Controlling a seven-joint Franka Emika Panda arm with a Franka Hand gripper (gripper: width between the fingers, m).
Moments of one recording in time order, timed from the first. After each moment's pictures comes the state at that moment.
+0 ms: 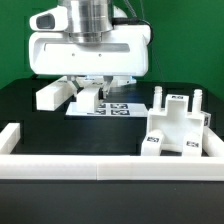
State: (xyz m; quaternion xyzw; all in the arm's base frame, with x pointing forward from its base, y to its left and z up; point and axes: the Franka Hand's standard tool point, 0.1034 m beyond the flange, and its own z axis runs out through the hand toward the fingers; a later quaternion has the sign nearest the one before) arm 0.535 -0.067 0.089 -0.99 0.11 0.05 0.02
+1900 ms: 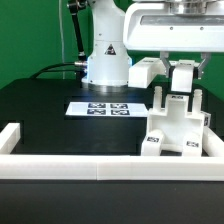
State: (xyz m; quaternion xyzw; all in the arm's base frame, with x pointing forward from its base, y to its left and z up) arm 0.571 0.087 0.136 -0.99 0.15 0.04 0.02
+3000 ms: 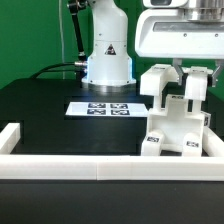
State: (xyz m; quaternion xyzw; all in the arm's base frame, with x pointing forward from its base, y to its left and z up) arm 0.590 0.106 0.128 -0.99 0.16 0.03 0.02
